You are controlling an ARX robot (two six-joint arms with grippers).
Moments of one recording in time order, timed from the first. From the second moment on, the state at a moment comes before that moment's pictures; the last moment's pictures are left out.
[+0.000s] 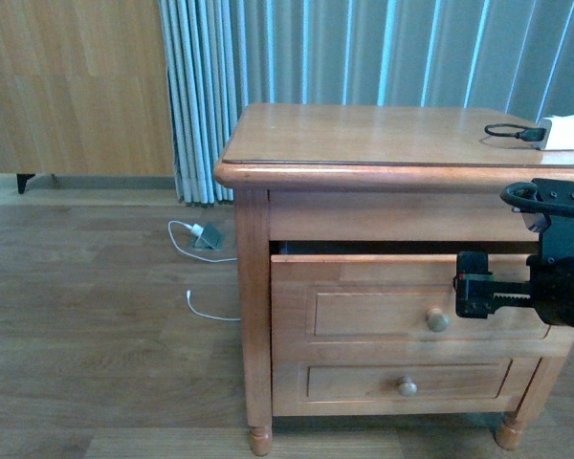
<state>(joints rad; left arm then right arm) 0.00 0.00 0.02 0.00 0.00 0.00 0.07 2.04 0.96 0.62 -0.05 0.08</state>
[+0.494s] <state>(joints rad) 0.00 0.00 0.02 0.00 0.00 0.00 0.07 2.18 1.07 0.72 -0.03 0.08</state>
